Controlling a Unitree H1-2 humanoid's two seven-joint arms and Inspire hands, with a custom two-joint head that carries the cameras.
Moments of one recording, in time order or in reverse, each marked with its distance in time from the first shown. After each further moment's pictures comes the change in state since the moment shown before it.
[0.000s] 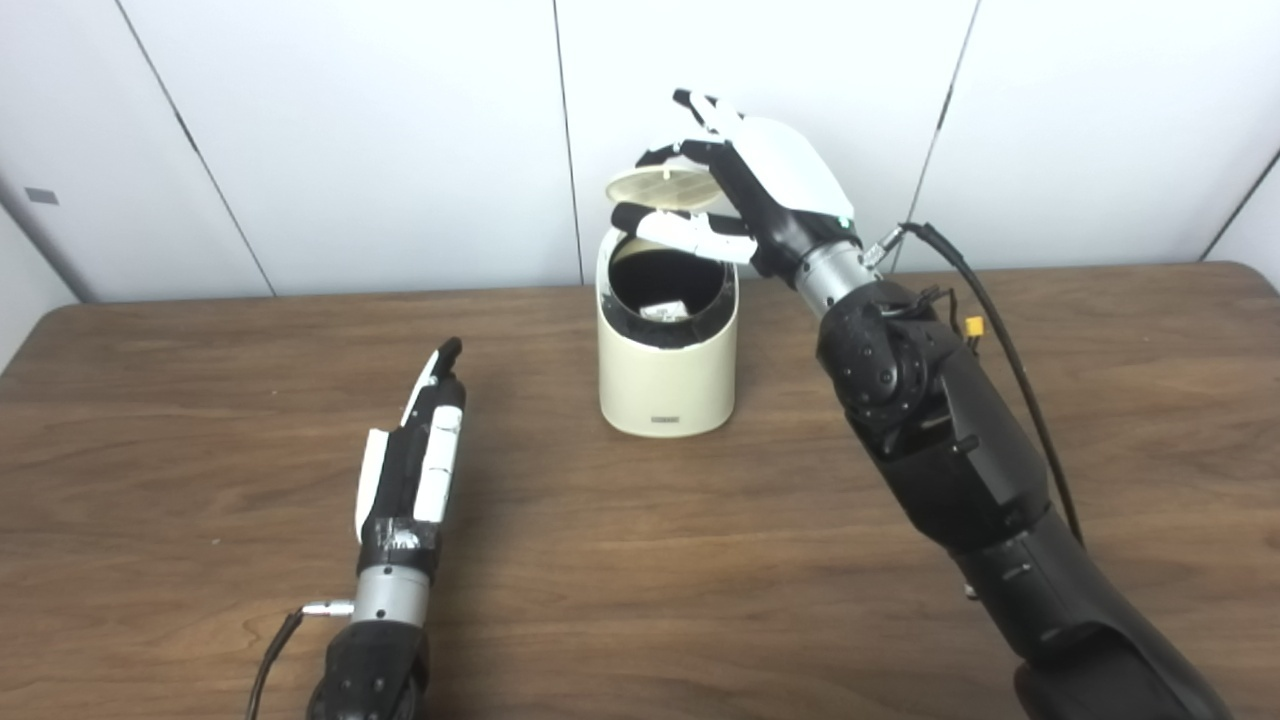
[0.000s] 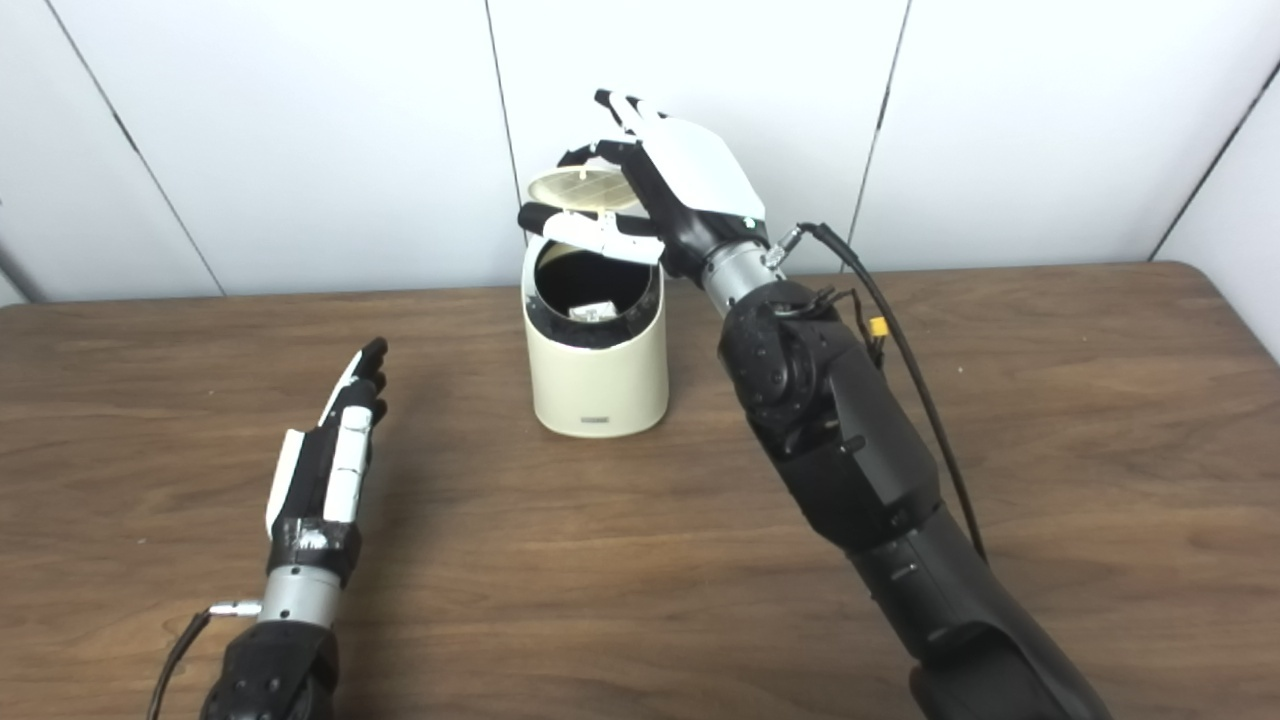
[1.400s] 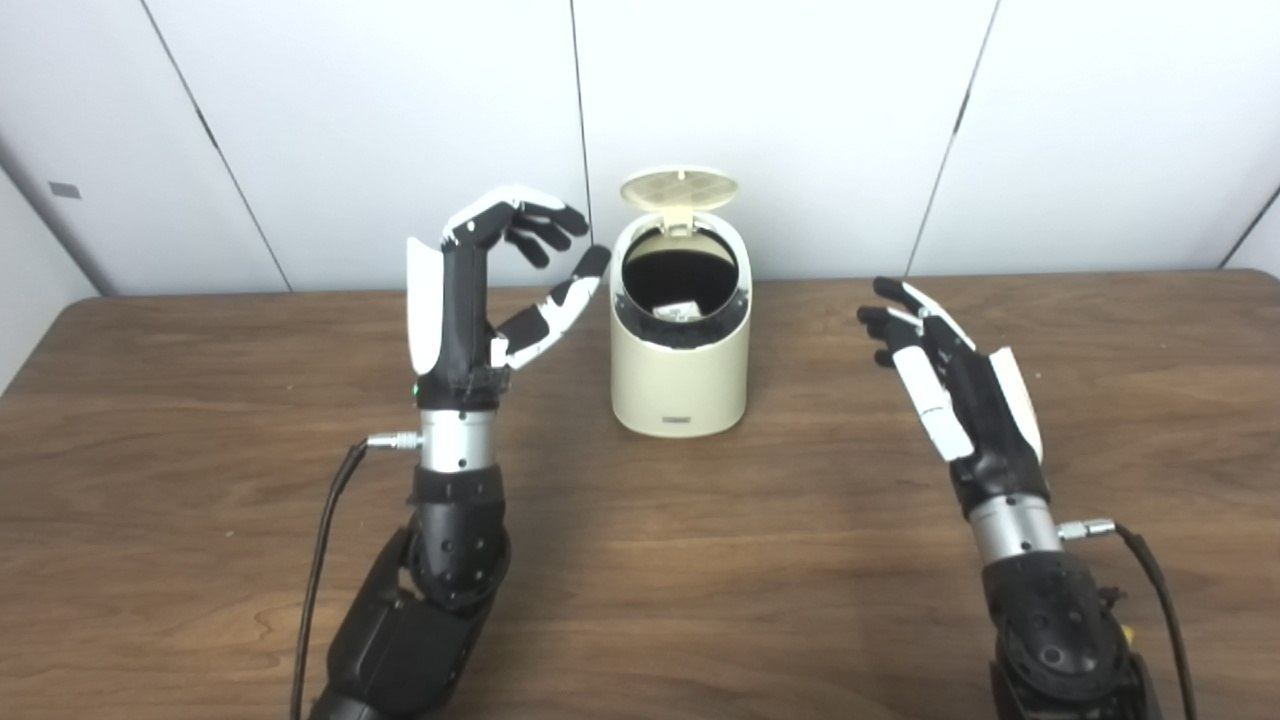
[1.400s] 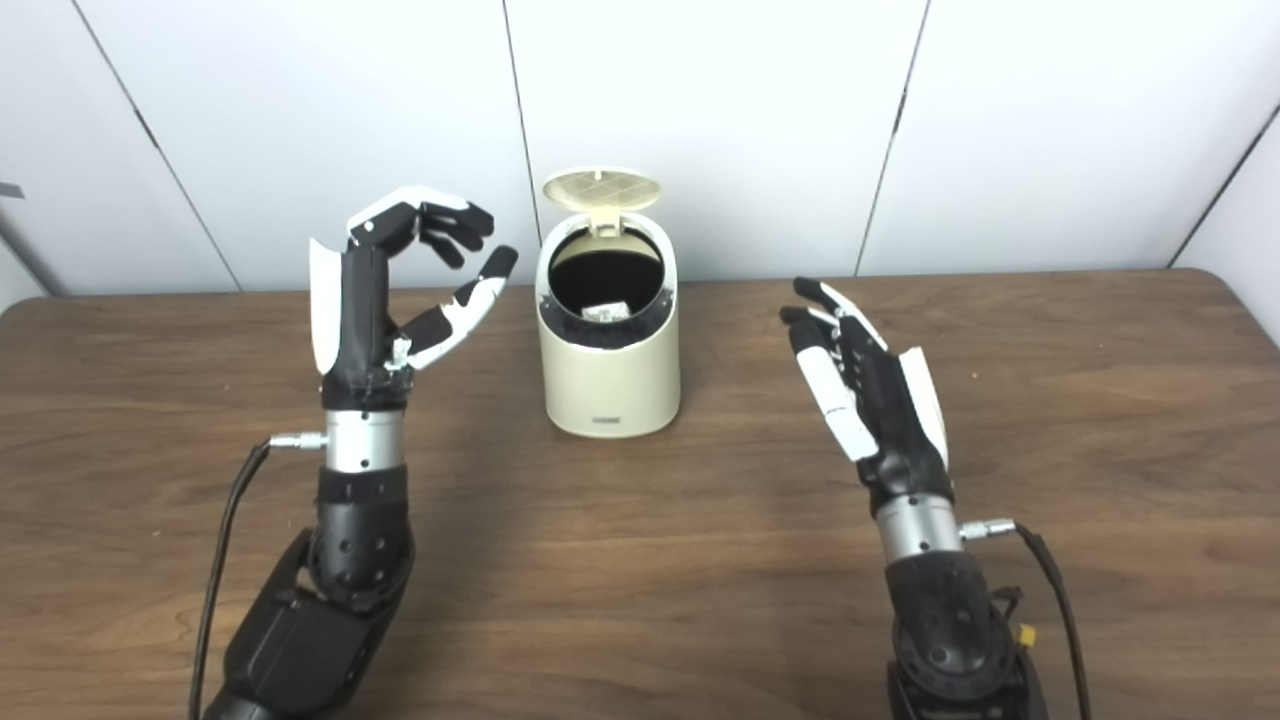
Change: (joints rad) left arm -0.268 0.121 -0.223 0.165 0.255 -0.298 0.353; right arm 0.523 0.113 -0.306 -0.300 0.476 -0.056 -0.196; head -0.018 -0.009
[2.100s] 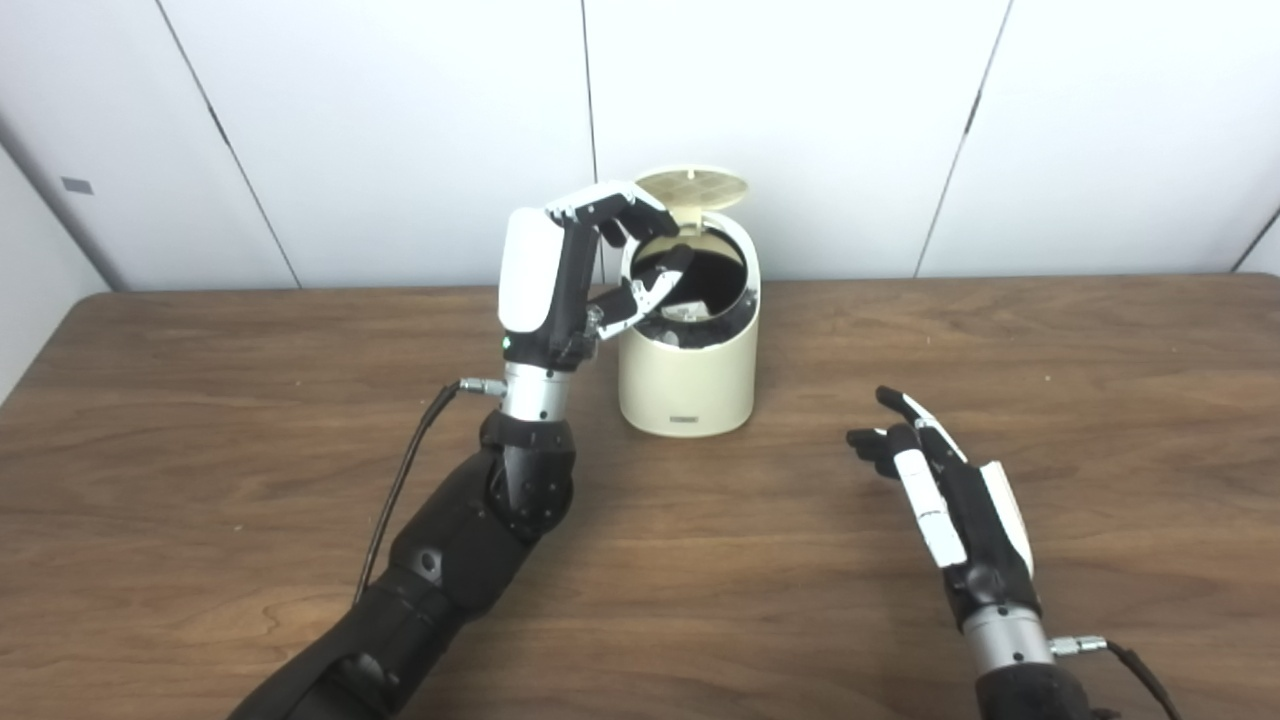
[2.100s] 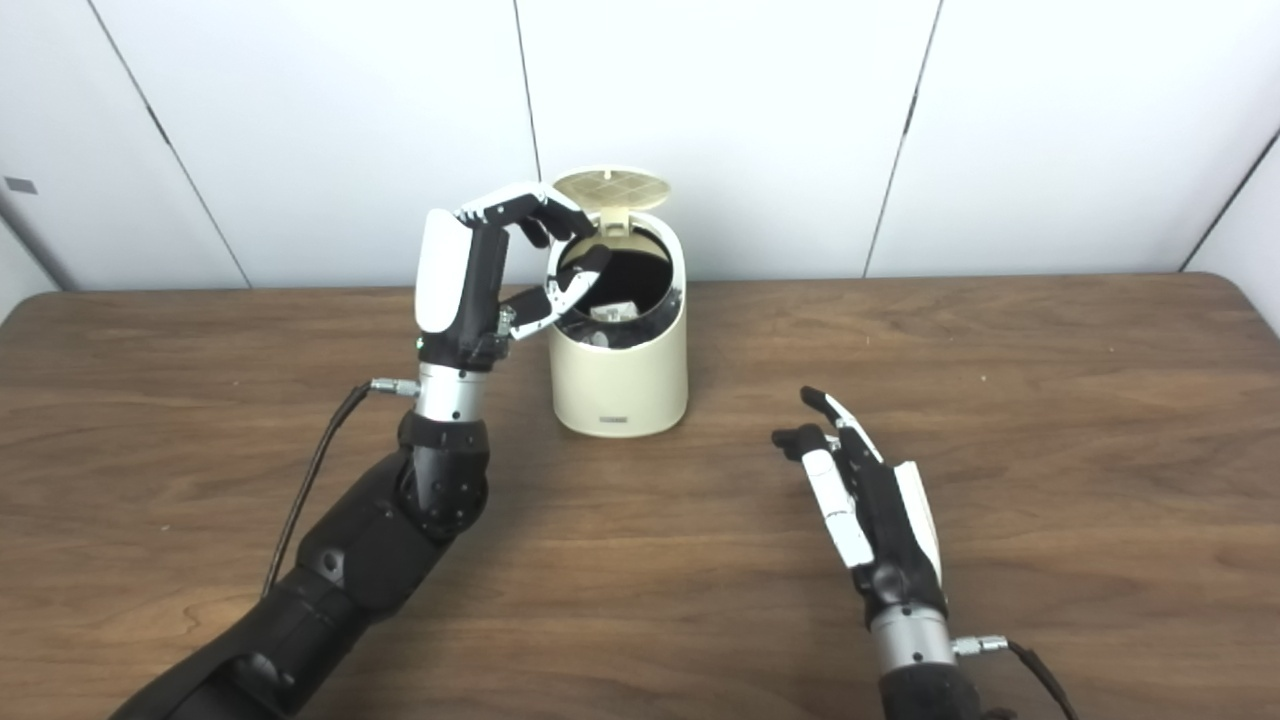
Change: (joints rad) left arm -0.322 0.037 -0.253 0.474 0.194 -0.249 0.390; right arm 0.245 0.073 0.014 -0.033 0.016 0.018 0.006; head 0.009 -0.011
